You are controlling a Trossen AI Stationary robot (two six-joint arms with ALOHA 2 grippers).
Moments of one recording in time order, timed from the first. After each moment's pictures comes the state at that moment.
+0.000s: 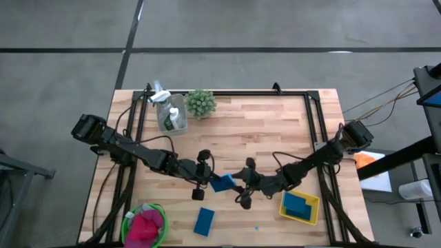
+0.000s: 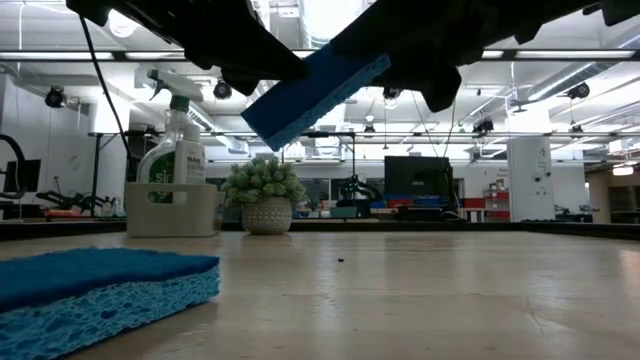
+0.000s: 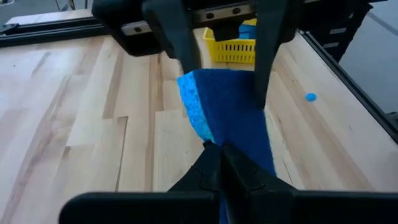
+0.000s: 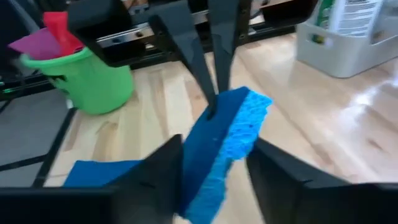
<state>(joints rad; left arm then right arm) -0.33 1.54 0.83 0.19 -0.19 -0.05 0.48 1.69 0.84 0.47 0.56 0.44</state>
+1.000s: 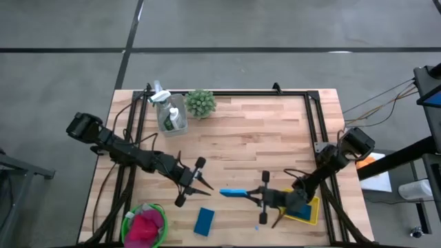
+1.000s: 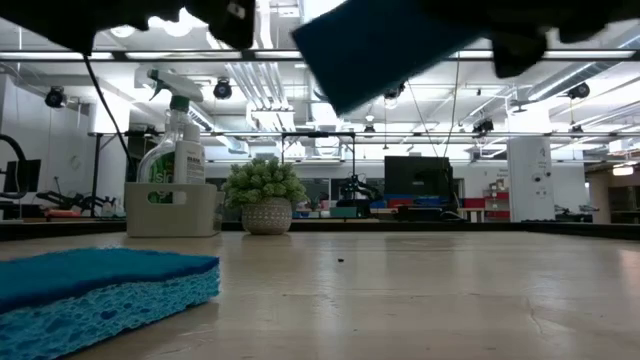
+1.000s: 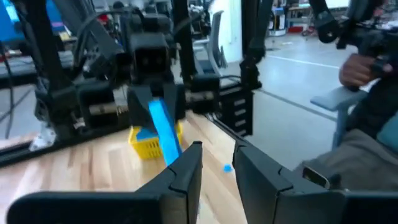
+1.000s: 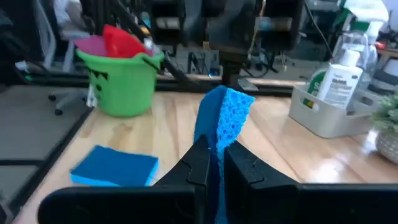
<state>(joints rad) -0.37 1.47 0.58 0.79 0.12 0.12 0.72 1.75 0.67 0.95 0.84 0.06</state>
